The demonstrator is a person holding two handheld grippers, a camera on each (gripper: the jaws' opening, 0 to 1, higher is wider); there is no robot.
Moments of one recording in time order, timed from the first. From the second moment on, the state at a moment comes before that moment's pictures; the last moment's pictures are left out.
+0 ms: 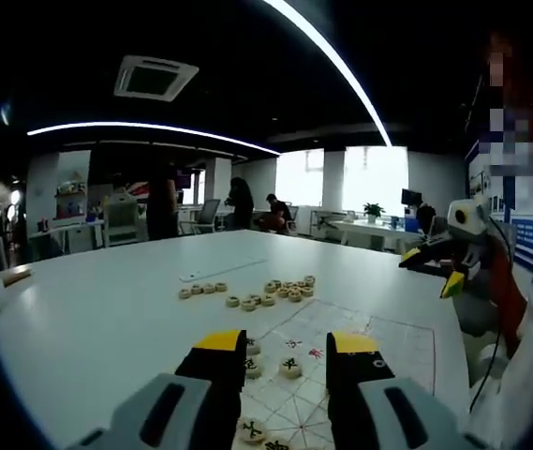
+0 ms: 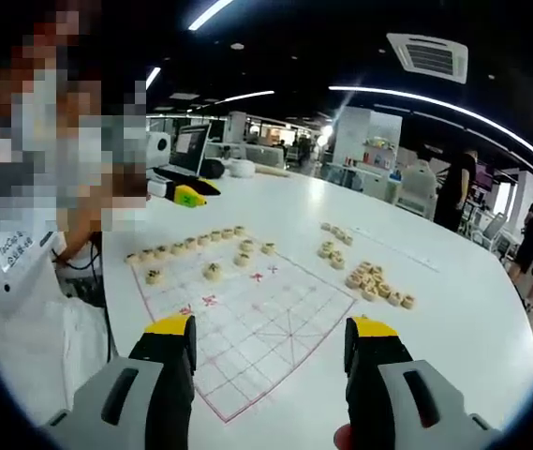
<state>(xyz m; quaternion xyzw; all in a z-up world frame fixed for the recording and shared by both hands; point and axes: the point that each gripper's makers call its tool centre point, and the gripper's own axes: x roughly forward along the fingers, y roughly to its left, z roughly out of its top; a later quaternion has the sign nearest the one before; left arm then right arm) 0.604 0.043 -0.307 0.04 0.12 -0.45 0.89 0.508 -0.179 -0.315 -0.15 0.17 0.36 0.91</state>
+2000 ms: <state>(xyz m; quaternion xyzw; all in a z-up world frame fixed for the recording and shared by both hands) 0.783 -0.057 -0.369 0.13 0.23 -0.44 0.86 0.507 -0.195 -0.312 -0.14 0.17 0.34 0.91</state>
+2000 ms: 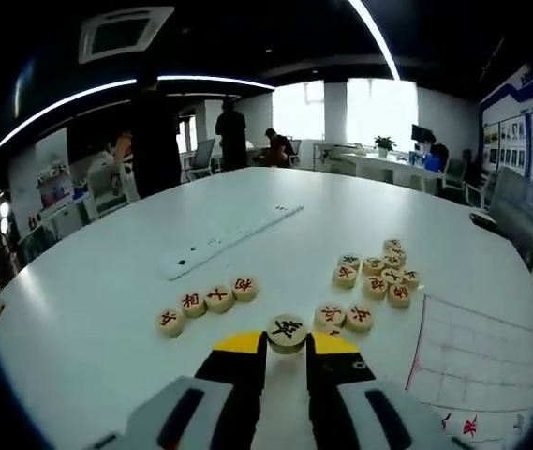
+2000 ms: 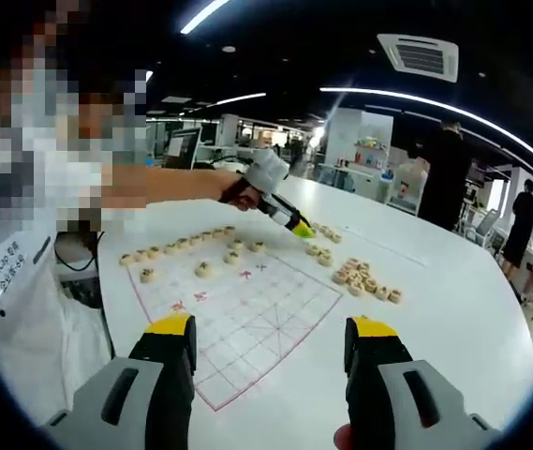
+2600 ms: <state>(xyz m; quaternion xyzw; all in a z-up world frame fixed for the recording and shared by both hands) 0.625 -0.005 -0.324 0.12 0.20 -0.50 0.83 0.505 -0.187 -0.308 -0.15 0.17 0.35 0.91</state>
